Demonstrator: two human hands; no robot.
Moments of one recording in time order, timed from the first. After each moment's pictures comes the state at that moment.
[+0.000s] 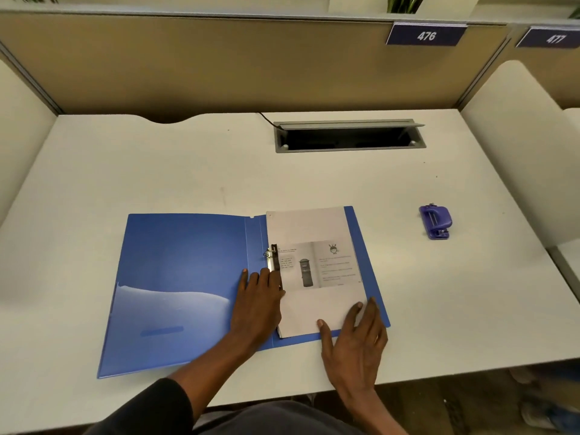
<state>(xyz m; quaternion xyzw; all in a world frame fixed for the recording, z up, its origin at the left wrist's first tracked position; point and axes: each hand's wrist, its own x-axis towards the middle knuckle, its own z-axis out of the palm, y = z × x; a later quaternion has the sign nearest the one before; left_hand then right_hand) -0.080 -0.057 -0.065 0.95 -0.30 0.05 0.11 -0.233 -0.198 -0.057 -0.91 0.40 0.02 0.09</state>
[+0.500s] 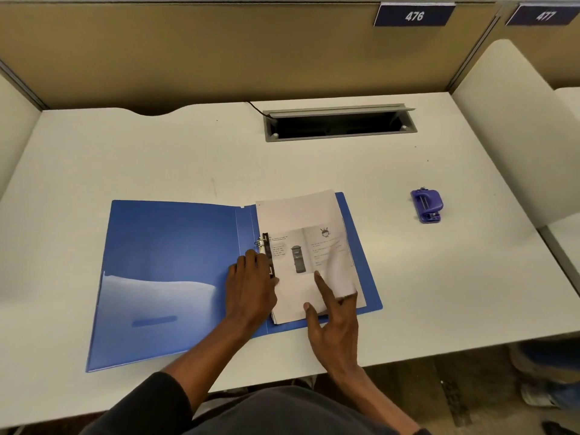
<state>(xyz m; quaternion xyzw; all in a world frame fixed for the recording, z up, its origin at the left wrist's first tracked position) -0.080 -0.064 -0.035 0.96 -0.23 -0.02 0.13 -0.226 -0.189 -0.047 -0.87 0.27 -0.15 0.39</state>
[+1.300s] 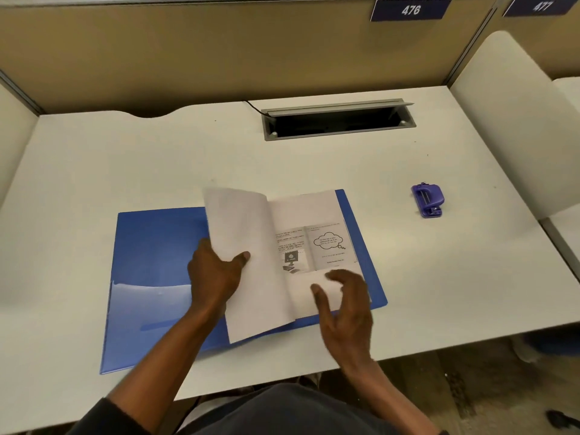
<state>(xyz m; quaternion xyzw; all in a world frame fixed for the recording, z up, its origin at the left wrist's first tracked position) -0.048 -0.029 0.065 0.86 0.11 -0.13 0.49 -0.217 -0.191 0.007 -0.85 0.28 -0.22 0.39</state>
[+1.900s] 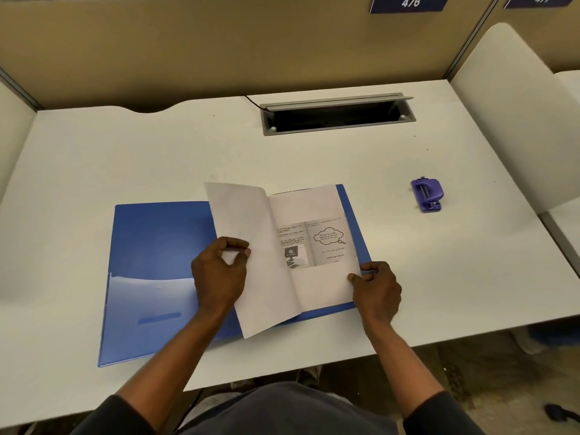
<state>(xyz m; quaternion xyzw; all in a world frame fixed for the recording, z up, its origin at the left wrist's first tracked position) -0.064 -0.029 0.044 0.88 -0.01 -0.02 0.48 -0.200 -0.262 -0.018 -0.74 0.55 -0.10 0.37</state>
